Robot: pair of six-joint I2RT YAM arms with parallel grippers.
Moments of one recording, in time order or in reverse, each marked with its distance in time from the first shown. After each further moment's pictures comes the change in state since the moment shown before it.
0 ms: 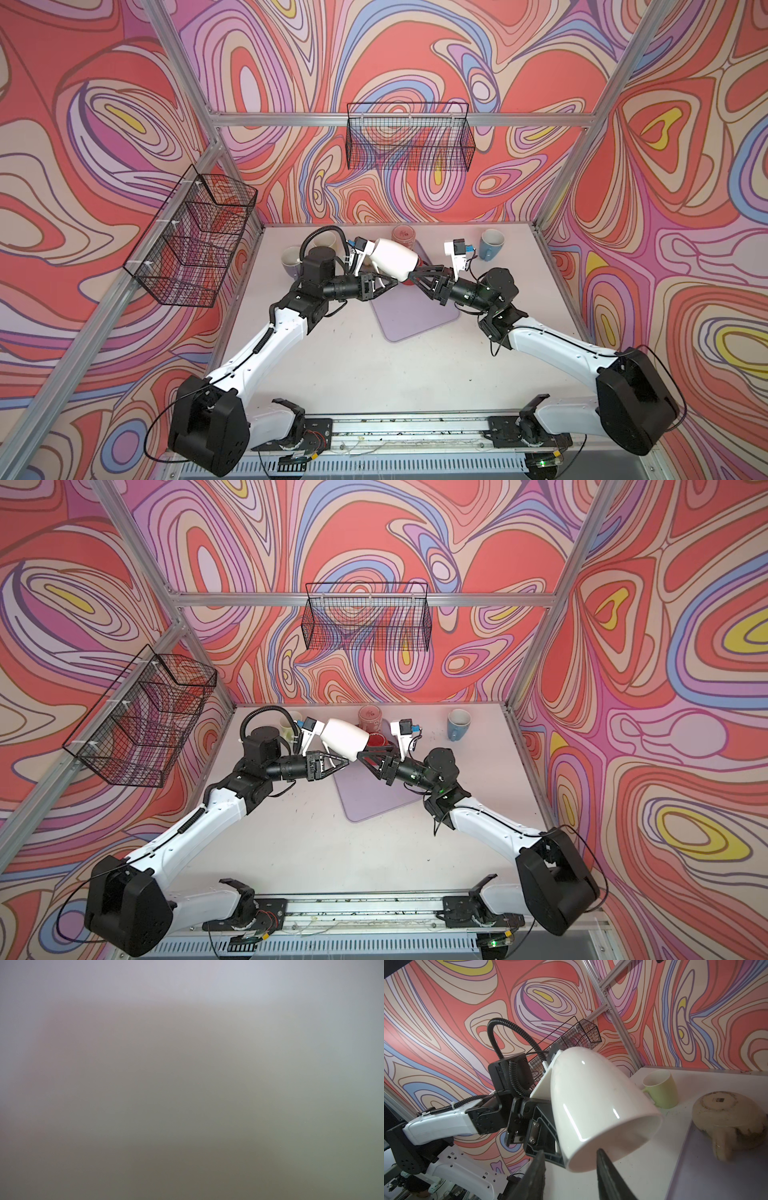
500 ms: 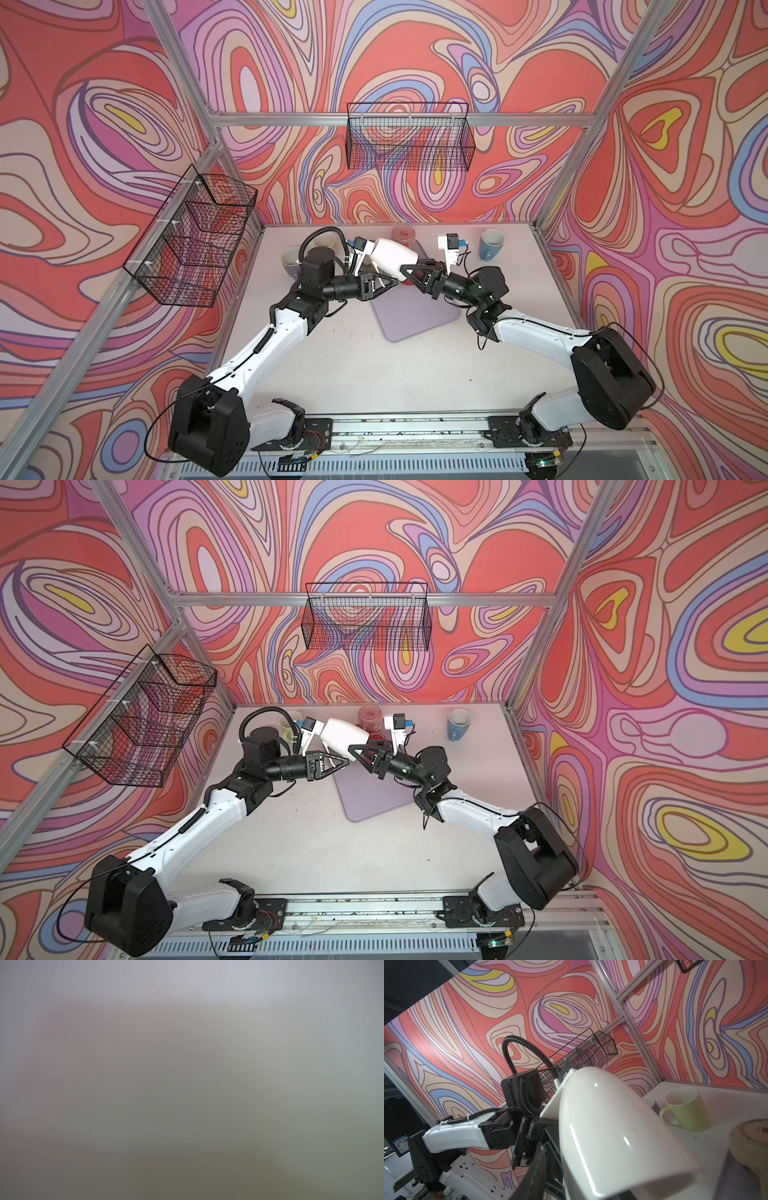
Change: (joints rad) left arm 0.000 0.000 -0.013 0.038 0.015 -0.020; right arm 0.021 0.138 0.052 0.235 -0.010 0.104
